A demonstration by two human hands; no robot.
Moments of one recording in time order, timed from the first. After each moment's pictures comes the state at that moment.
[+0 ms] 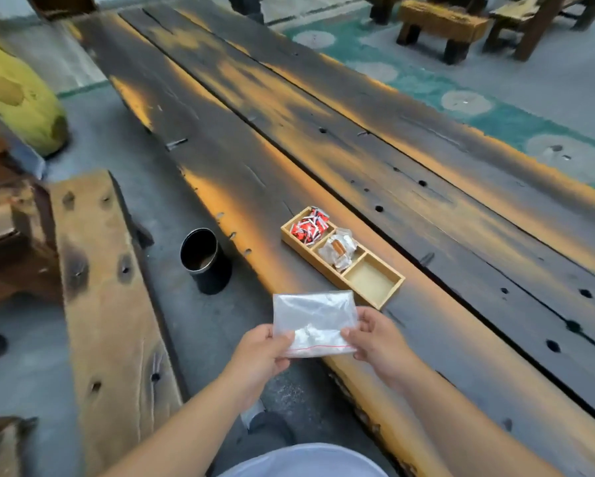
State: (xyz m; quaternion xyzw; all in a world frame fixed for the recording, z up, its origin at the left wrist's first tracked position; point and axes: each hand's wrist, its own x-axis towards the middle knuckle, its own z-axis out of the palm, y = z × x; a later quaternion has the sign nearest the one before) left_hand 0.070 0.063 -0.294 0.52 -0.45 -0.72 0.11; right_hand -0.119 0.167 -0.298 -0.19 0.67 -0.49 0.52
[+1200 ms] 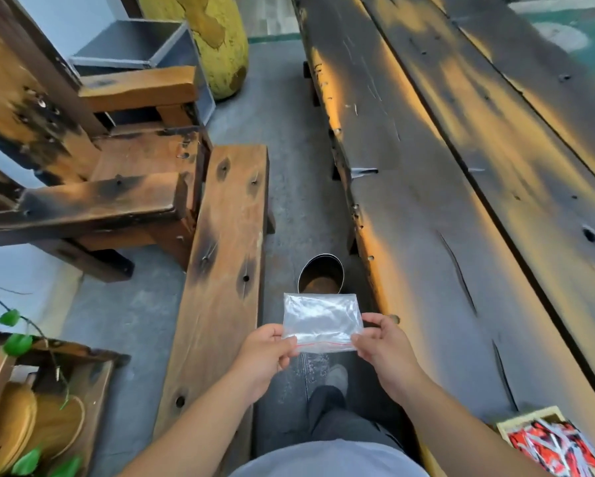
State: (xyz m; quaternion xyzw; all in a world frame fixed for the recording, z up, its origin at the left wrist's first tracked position) left_hand 0.218 -0.350 -0.343 0.68 -0.28 -0.63 0.24; right_hand 0.002 -0.339 -0.349 -0.26 0.66 -0.36 0.60
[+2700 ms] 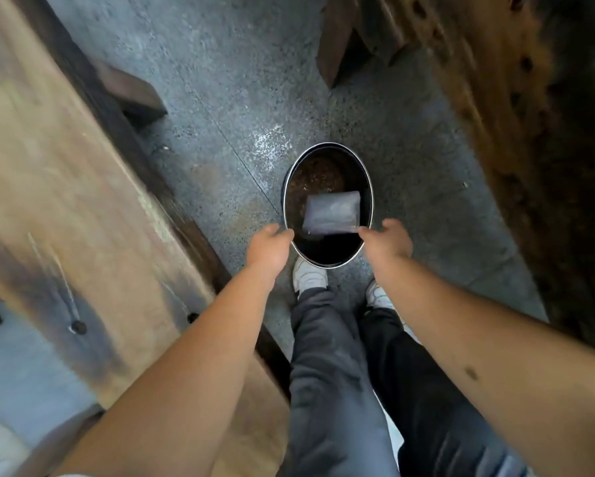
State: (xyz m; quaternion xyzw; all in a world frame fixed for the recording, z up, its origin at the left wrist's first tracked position) left_hand 0.201 -0.752 -0.832 0.70 -0.34 -0.62 -0.12; right_hand 0.040 -0.666 -0.828 0.06 0.90 -0.13 0.42
